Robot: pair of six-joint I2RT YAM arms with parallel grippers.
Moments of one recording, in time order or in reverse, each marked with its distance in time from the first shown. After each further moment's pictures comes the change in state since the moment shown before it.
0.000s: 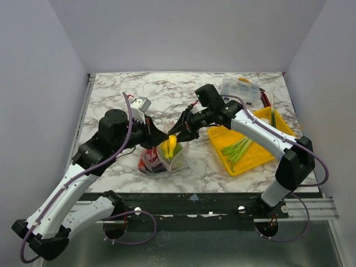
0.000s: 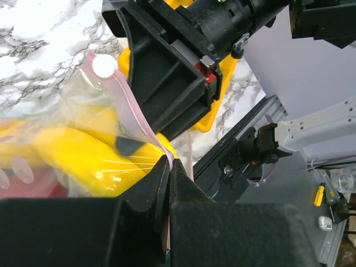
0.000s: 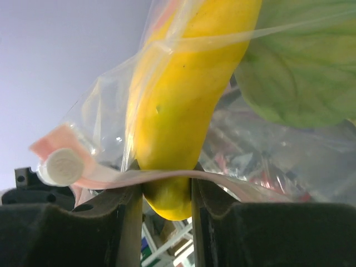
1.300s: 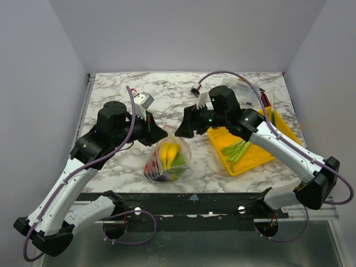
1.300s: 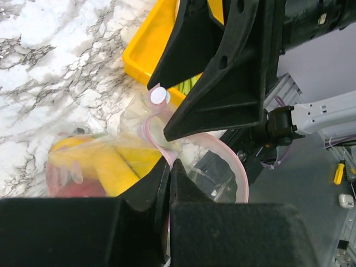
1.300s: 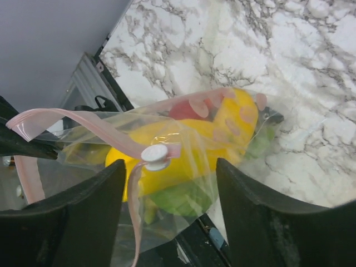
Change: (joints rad) left arm 0.051 0.070 0.122 -0.108 0.079 0.150; right arm 0.076 -0.254 -0.085 0.093 0.431 -0.969
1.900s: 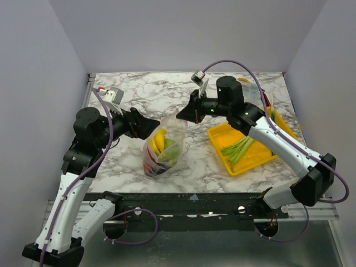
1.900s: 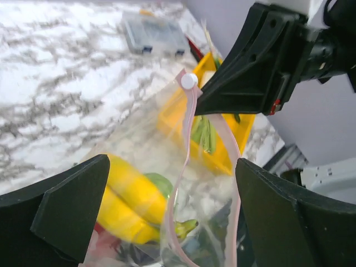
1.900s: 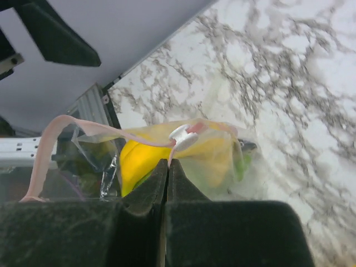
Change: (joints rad) left arm 0.211 -0.122 -0.120 0.177 0.055 -0.058; right arm -0.048 0.013 -0.021 0.232 -0.065 -0.119
